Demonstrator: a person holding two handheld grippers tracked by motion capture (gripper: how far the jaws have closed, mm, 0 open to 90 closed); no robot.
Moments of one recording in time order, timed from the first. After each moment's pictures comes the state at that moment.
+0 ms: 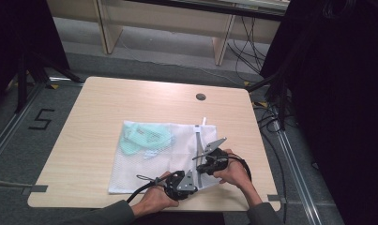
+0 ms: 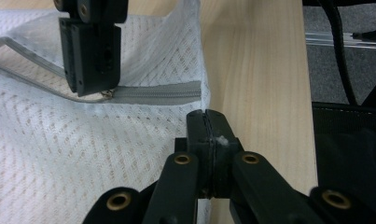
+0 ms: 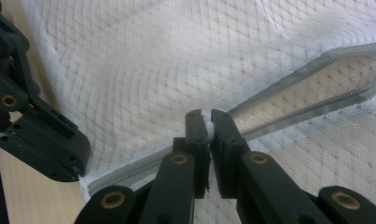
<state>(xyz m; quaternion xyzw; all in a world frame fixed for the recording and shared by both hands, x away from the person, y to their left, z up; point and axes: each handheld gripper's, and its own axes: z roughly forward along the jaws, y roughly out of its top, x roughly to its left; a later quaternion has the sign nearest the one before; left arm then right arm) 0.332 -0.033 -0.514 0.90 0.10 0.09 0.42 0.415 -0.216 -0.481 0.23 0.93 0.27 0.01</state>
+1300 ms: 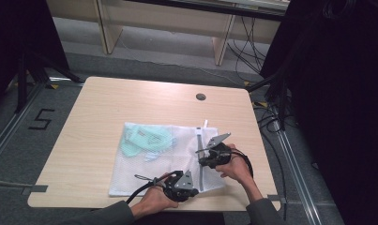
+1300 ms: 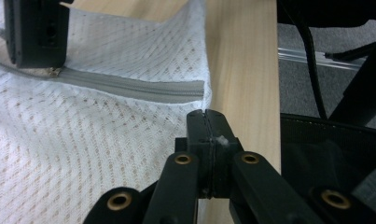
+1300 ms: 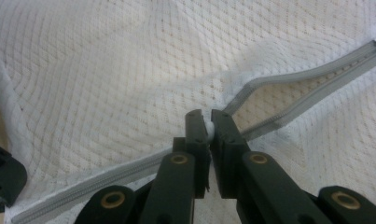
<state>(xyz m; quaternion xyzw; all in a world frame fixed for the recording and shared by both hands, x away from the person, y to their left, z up) 0.330 -0.030 -0.510 0.89 0.12 0.05 0.44 0.430 -0.225 -0.475 0.24 0.93 0.29 0.05</state>
